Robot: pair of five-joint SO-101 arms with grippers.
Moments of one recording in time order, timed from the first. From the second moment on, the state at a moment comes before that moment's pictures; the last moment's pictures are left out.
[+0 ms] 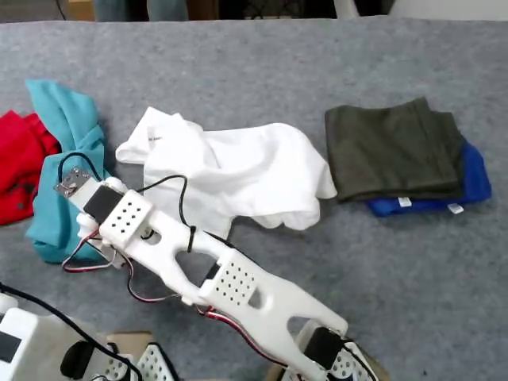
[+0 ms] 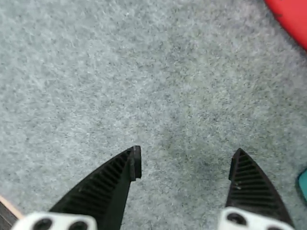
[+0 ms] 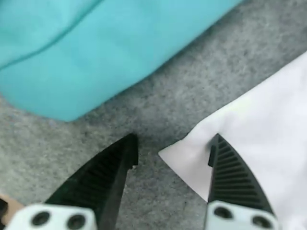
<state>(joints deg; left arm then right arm) -77.6 -1.7 24.8 60.0 -22.1 -60.0 69.1 -66.6 99.5 -9.8</state>
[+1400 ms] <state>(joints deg) -75.2 -1.7 24.5 66.0 -21.9 -52.7 16.3 -65.4 81.7 -7.3</state>
